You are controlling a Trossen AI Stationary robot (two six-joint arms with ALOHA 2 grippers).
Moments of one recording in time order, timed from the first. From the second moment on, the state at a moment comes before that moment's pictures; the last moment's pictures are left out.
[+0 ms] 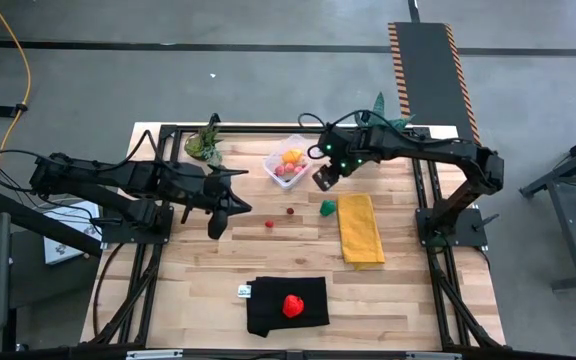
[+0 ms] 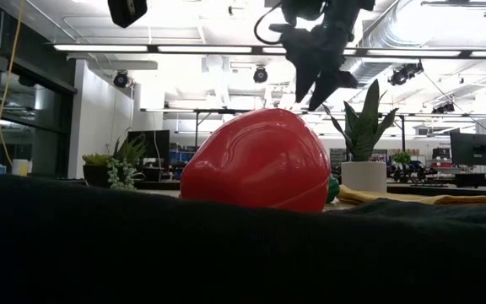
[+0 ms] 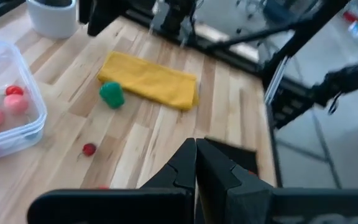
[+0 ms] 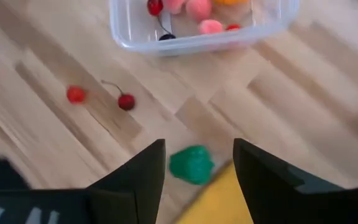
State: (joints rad) left arm -0.01 1.03 1.01 -0.50 -0.06 -0.46; right arm -0.30 1.60 1.41 -0.95 -0.01 0.56
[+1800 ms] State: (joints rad) left arm 0.13 0.99 1.01 -0.80 0.29 -0.13; right arm -0.16 1.92 1.40 -0.98 -0.09 1.77
